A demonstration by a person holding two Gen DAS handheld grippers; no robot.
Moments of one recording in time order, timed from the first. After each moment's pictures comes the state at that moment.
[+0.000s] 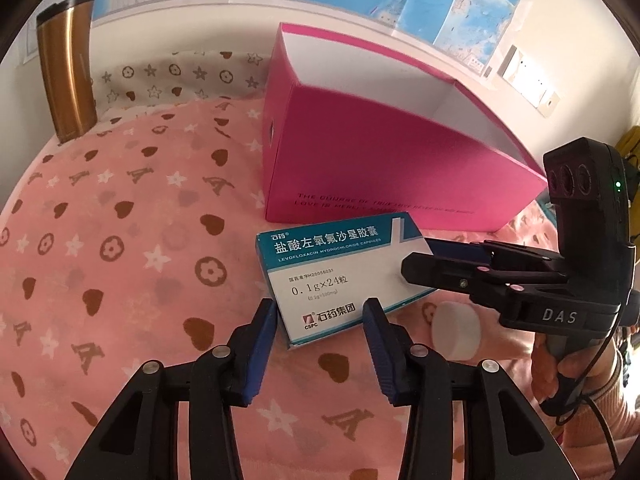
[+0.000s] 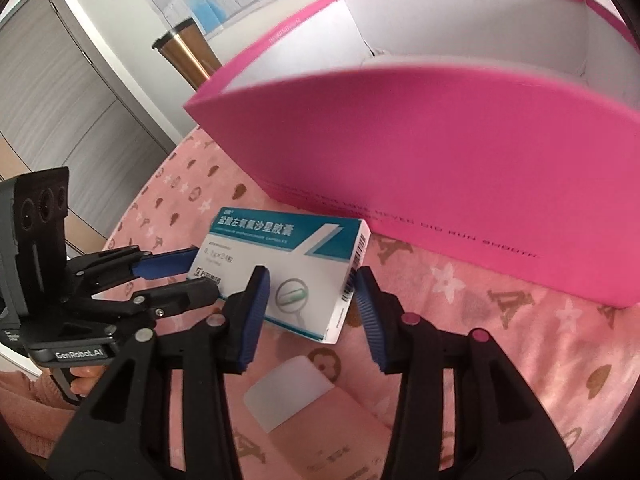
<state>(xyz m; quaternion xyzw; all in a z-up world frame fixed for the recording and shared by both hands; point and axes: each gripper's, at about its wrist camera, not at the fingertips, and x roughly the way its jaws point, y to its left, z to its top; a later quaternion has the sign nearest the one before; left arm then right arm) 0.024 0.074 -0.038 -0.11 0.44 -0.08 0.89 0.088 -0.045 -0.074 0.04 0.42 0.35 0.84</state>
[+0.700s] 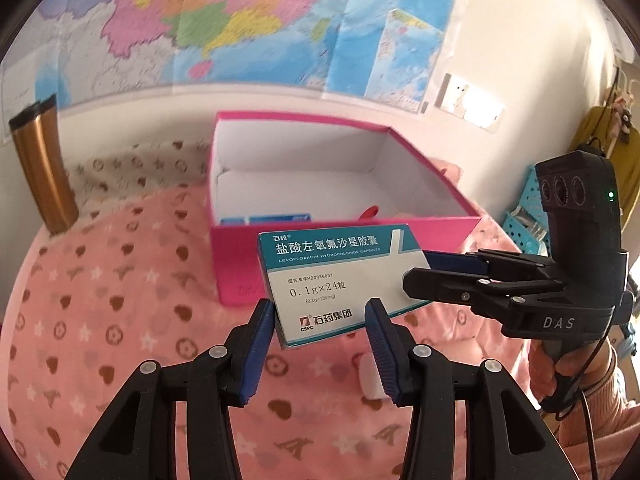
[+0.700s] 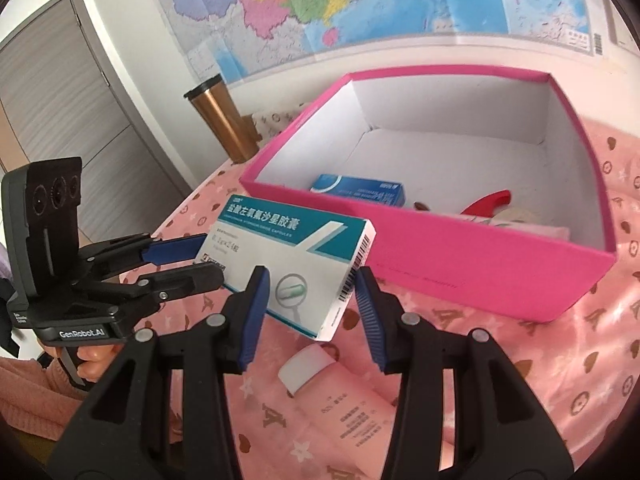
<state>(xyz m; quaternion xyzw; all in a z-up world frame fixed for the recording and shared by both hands) 0.017 0.045 0.032 -0.06 0.36 -0.13 0.92 0.049 -0.086 -0.011 0.03 0.34 0.34 0.88</state>
